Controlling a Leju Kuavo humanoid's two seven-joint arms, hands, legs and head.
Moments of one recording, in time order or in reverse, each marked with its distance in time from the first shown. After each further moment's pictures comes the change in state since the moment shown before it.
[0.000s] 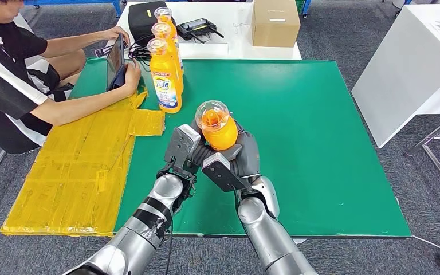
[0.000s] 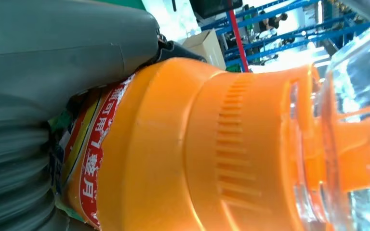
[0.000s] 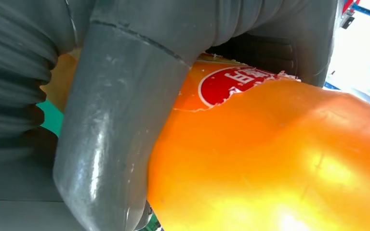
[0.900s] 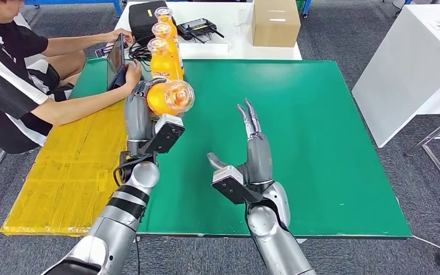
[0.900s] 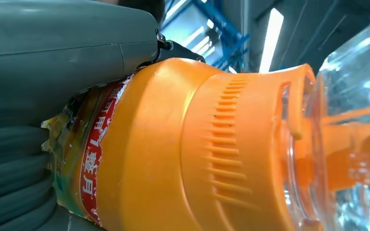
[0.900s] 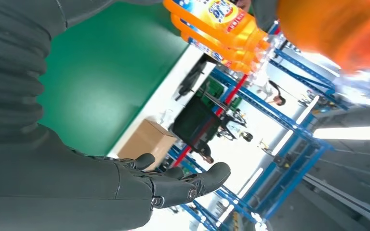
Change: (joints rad) left arm -0.036 0.088 0.182 -0.087 -0.649 0.615 0.076; right arm 0.130 -0.052 0.028 -0.292 0.017 -0.010 -0.012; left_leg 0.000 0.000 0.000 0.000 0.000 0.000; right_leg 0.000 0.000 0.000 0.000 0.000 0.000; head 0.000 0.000
